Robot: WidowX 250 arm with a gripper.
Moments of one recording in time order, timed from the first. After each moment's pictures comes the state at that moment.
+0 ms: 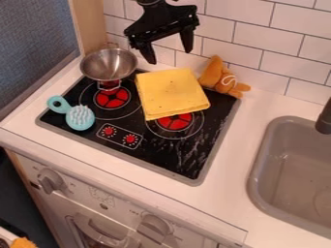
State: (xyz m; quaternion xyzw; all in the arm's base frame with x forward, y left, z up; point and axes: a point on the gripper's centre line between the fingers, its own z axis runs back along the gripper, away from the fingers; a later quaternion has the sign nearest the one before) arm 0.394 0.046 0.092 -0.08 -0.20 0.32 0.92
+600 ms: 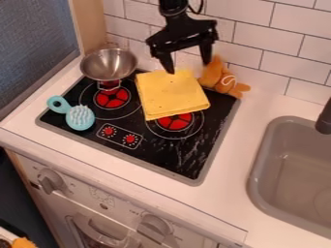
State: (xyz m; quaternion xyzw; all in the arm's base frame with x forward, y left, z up) arm 0.411 0.016 0.067 -0.09 -0.16 0.27 0.95
